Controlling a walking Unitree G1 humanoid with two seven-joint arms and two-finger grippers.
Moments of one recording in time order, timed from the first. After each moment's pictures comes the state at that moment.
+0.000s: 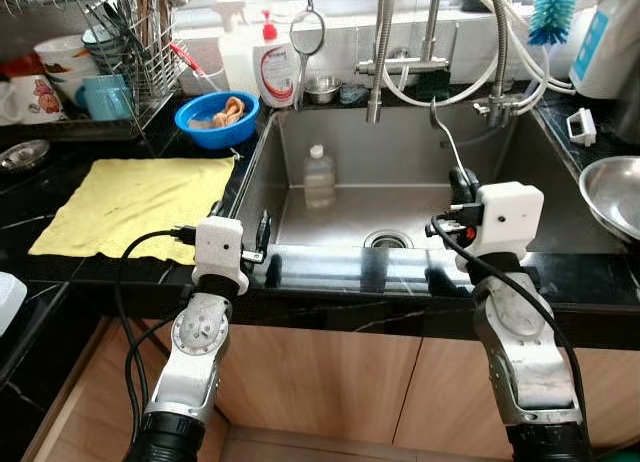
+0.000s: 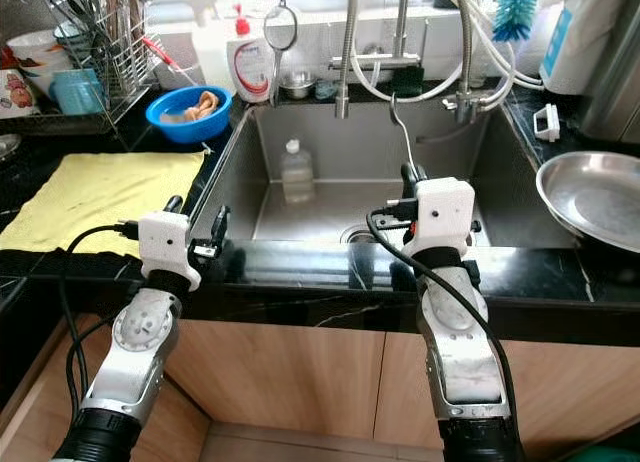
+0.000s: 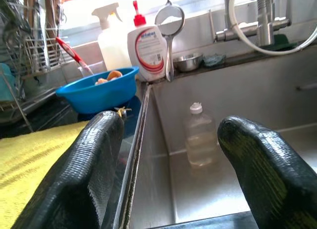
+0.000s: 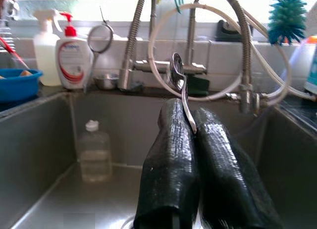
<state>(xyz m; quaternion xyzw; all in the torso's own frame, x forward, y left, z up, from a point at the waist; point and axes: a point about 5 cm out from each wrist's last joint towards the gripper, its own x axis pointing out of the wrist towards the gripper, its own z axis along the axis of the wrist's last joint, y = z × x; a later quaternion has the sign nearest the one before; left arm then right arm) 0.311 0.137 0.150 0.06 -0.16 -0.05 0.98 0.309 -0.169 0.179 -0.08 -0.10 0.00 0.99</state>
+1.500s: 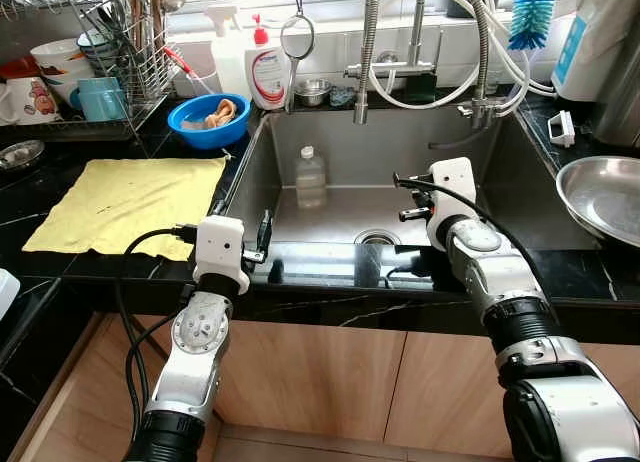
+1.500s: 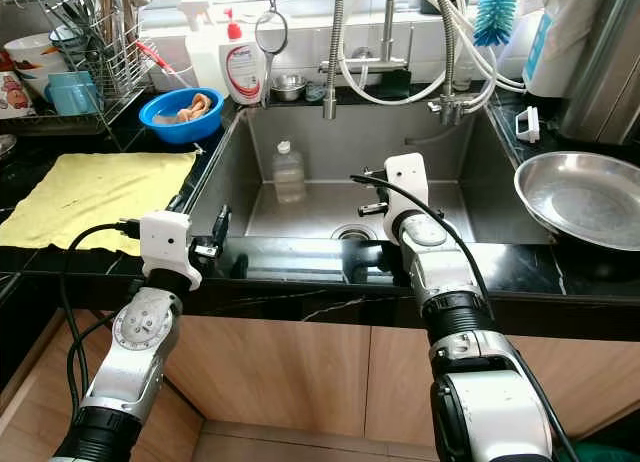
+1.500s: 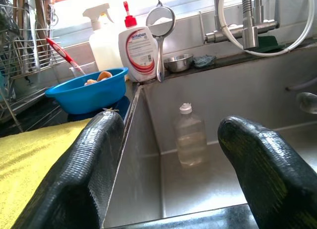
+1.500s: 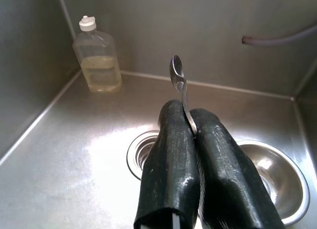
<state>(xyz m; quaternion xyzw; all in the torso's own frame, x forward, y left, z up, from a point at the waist) 0.312 0.137 0.151 0.06 -0.15 -0.06 0.98 0.392 -0.168 0.161 -0.07 0.14 0.05 0.99</state>
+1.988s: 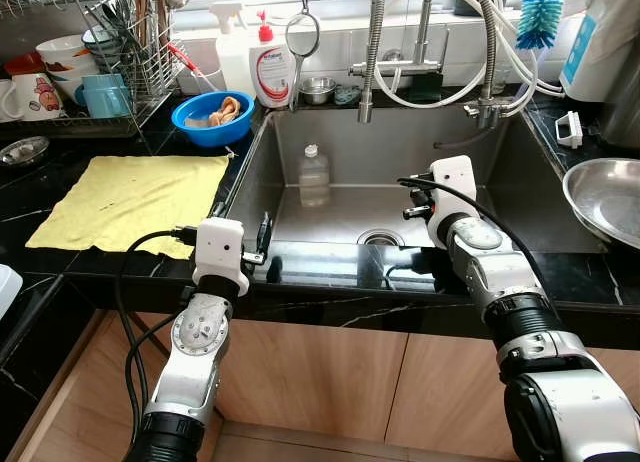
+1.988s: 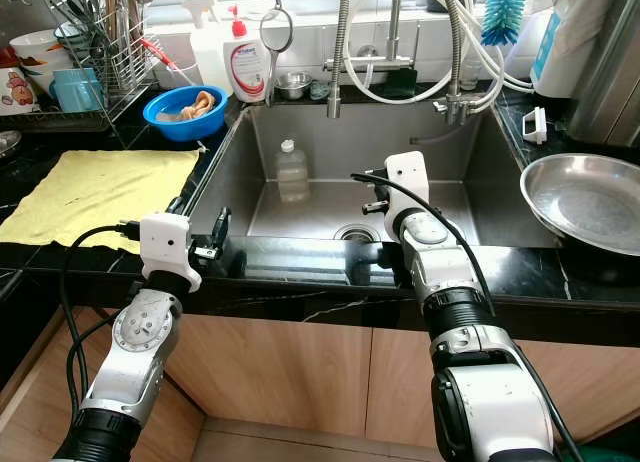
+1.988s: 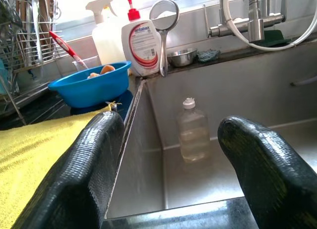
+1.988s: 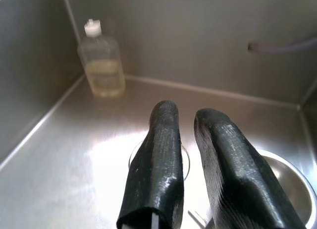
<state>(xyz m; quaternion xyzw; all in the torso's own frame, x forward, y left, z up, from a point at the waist) 0.311 0.137 0.149 0.06 -0.15 -0.06 0.99 0.394 -0.166 0.163 -0.08 0.11 0.05 0.99</state>
